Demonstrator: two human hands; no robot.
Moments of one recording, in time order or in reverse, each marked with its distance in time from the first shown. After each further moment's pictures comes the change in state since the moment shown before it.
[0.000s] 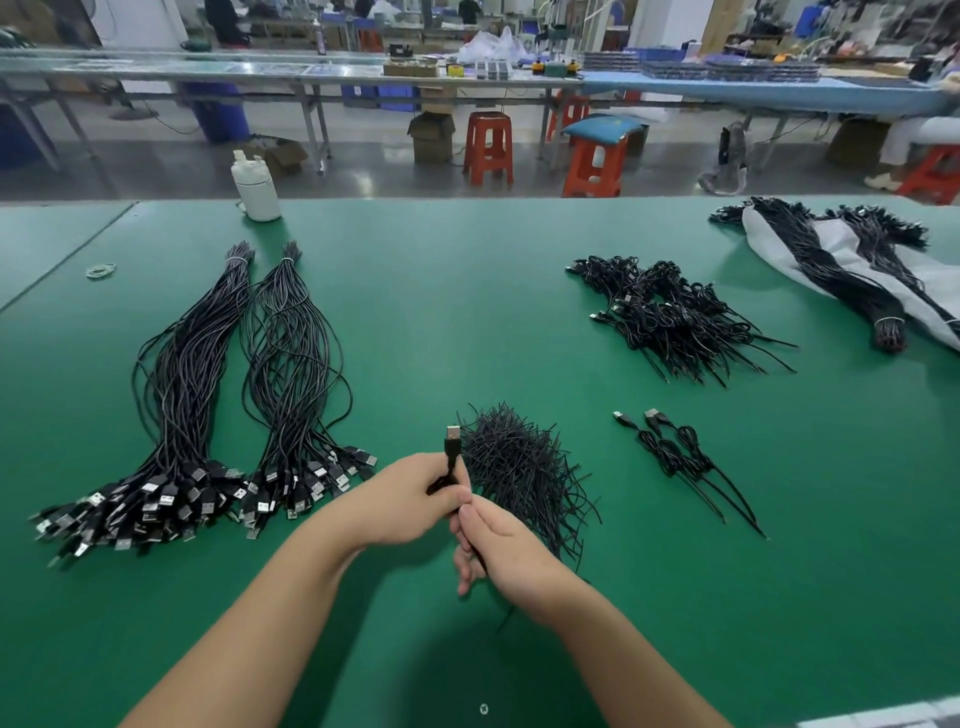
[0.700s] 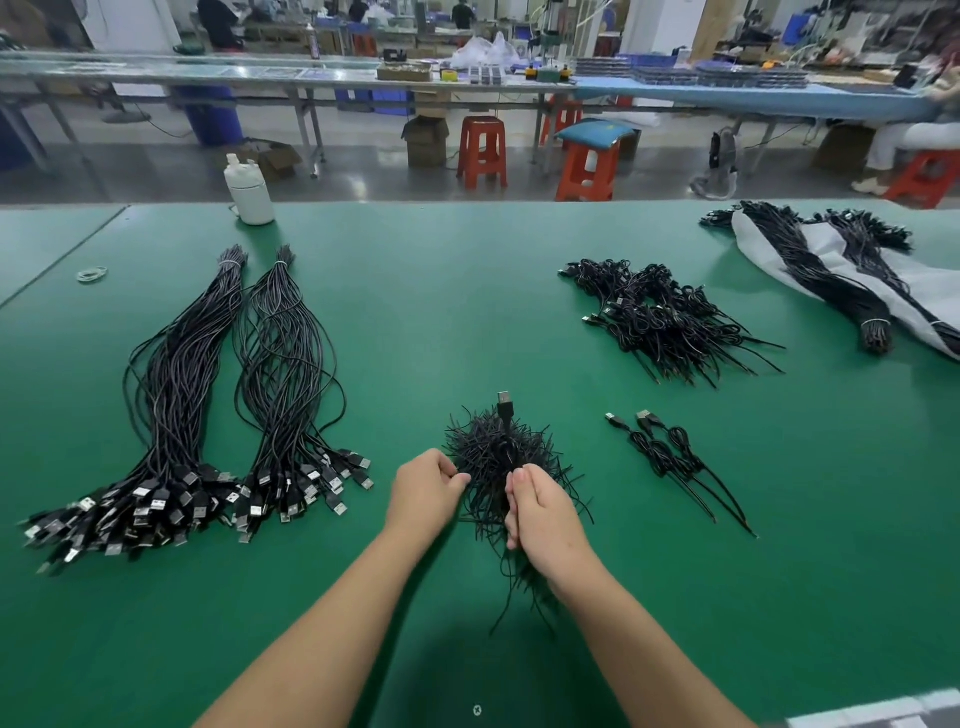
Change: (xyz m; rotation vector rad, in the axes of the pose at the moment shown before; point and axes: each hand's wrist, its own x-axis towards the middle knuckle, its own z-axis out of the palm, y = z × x) left_hand 0.068 -0.048 0.064 0.008 0.520 -0.426; right_hand 0.002 -0.006 -0.035 -0.118 0.417 -0.014
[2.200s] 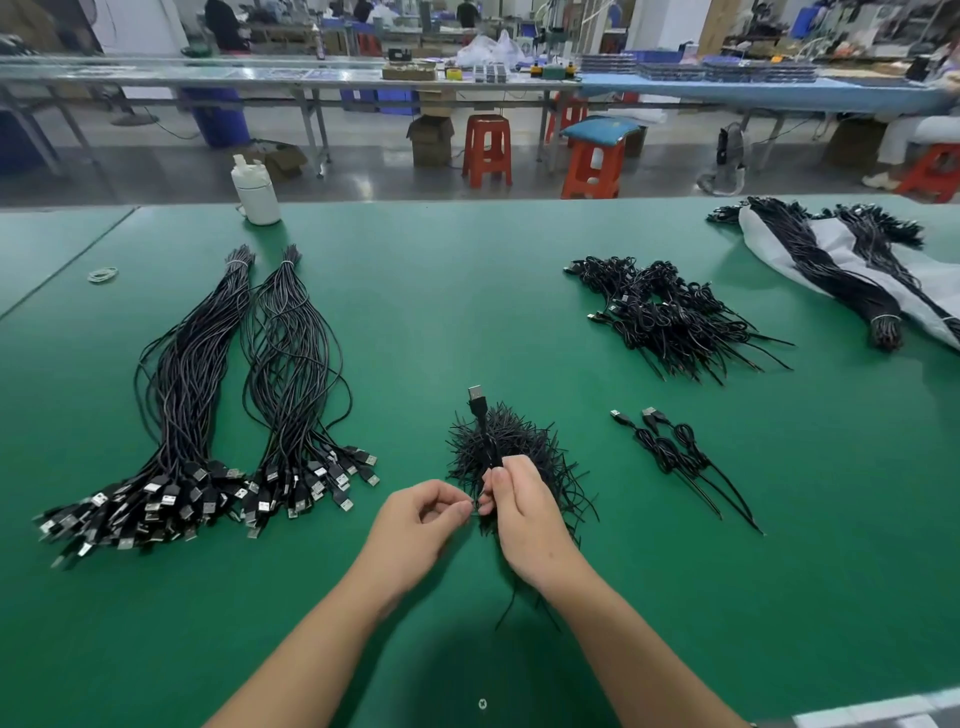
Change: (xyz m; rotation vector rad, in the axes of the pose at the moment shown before) left_hand -0.074 -0.004 -0.043 -0.577 -0.211 0.058; right_hand -0.004 -0.008 0.018 -0.089 0.005 -0.252
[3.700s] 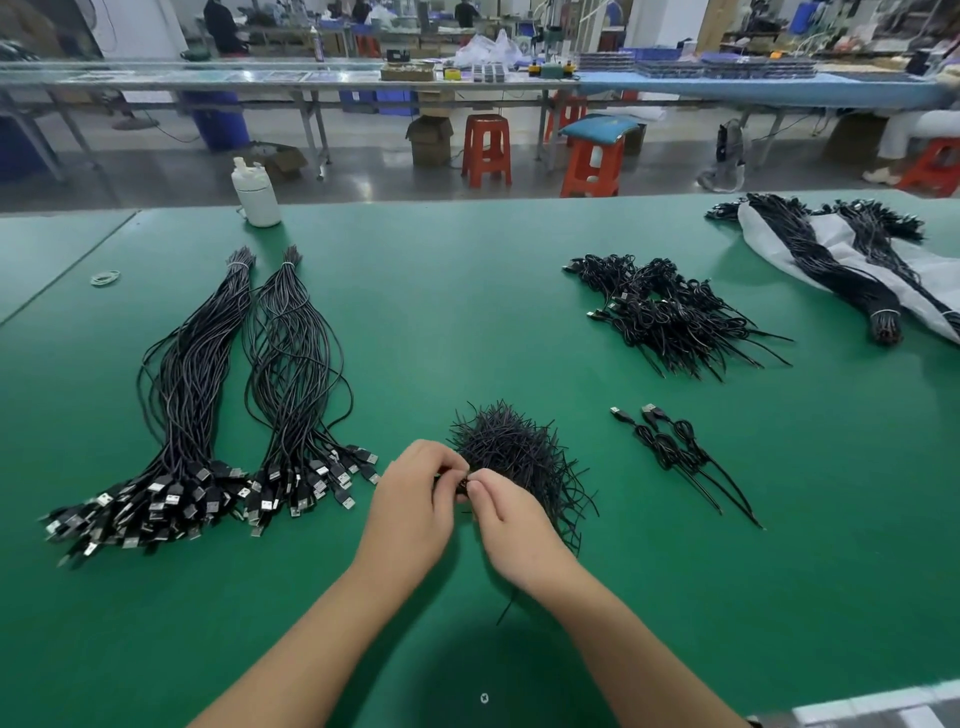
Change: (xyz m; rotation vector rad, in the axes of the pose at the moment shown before) left_hand -0.005 0.029 -0.003 0.556 0.275 0.548; right_hand -0.008 -0.016 0.003 -0.223 -0.194 0.009
